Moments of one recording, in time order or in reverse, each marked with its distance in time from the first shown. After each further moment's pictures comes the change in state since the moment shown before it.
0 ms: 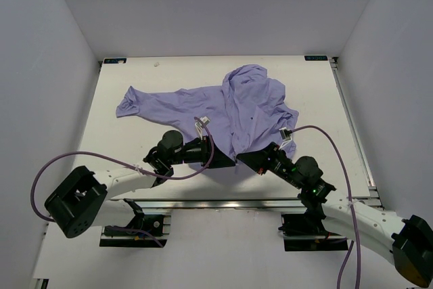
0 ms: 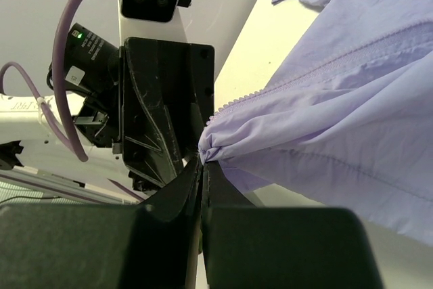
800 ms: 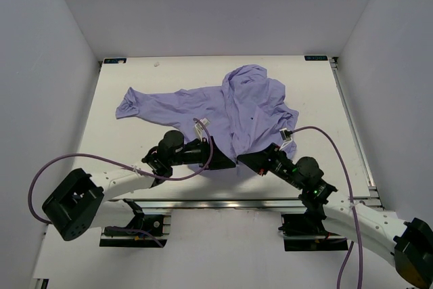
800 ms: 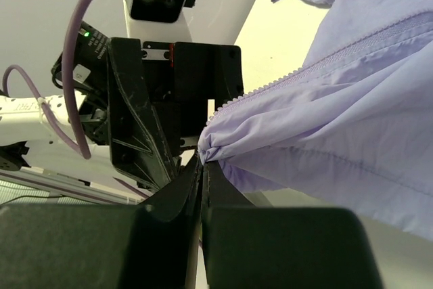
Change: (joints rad) left arm 0.000 -0.024 0.005 -0.109 -0.035 0.075; right arm 0.000 -0.032 -0.002 -0.038 -0.002 0.021
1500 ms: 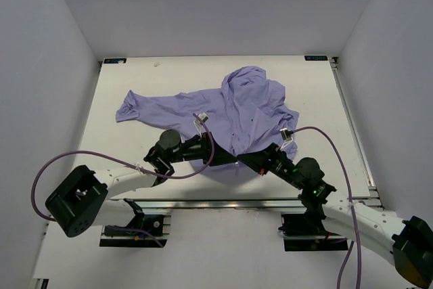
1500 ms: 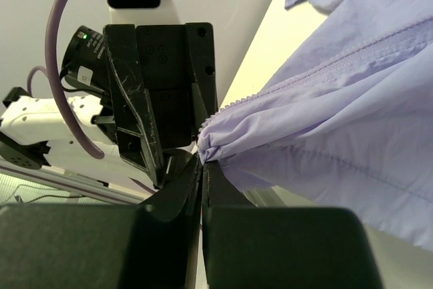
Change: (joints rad) left arm 0.000 0.038 0.010 0.216 0.034 -0.047; right arm 0.000 0.023 -0.006 0.056 -0.015 0.050
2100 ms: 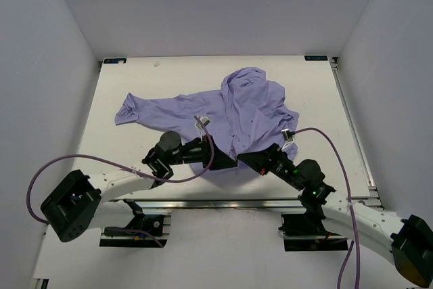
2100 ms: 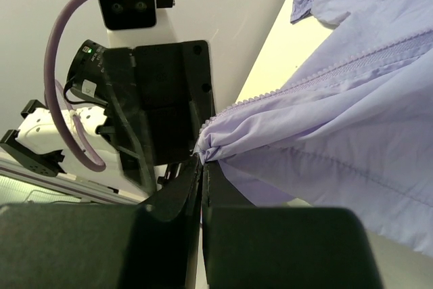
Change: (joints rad) left arm -0.023 -0.060 -0.005 -0.051 0.000 0.048; right arm 0.001 0.004 -0.023 0.073 0.027 0.033
